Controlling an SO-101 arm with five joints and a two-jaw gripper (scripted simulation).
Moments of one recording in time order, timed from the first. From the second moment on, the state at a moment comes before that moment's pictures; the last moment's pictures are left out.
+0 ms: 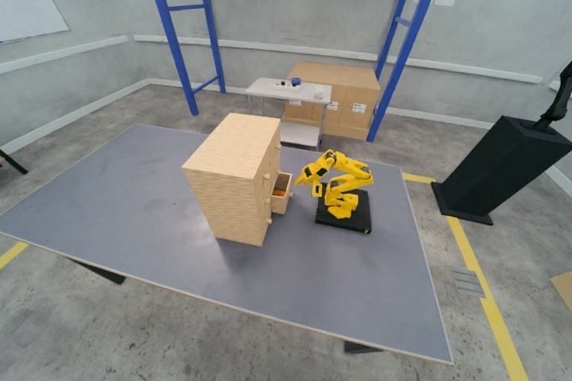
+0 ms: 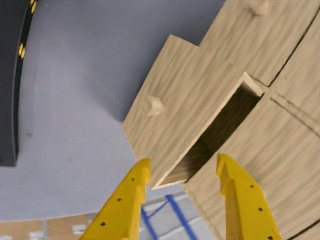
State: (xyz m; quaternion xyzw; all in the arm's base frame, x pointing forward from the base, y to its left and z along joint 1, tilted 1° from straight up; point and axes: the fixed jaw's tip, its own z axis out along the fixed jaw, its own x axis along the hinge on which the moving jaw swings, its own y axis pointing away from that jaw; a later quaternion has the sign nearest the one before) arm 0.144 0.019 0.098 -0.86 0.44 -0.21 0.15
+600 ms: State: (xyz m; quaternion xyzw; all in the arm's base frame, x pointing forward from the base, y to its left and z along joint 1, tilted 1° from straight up) arm 0.146 0.019 0.099 -0.93 0.26 -0.23 0.11
